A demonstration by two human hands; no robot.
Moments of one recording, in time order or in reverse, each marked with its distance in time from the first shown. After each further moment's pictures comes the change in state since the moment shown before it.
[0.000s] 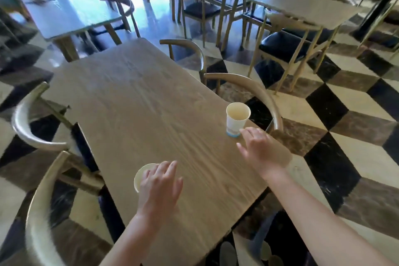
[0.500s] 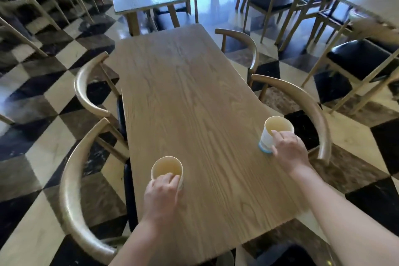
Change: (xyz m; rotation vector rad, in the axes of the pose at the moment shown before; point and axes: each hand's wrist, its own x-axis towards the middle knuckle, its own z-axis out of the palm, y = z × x) left_hand -0.021 -0.007 0.027 0.071 -0.070 -0.290; right_hand 0.091 0.044 0.060 -0.041 -0.190 -0.146
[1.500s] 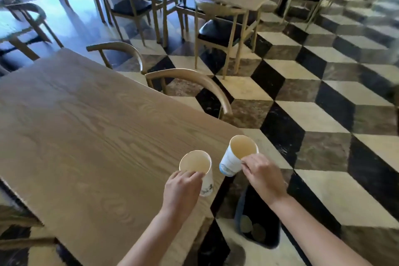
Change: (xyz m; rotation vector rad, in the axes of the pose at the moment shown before) left_hand 0.012 0.124 0.023 -0.337 -0.079 0.730; right_hand -0.224 -0.004 -0.037 0.078 0.275 0.347
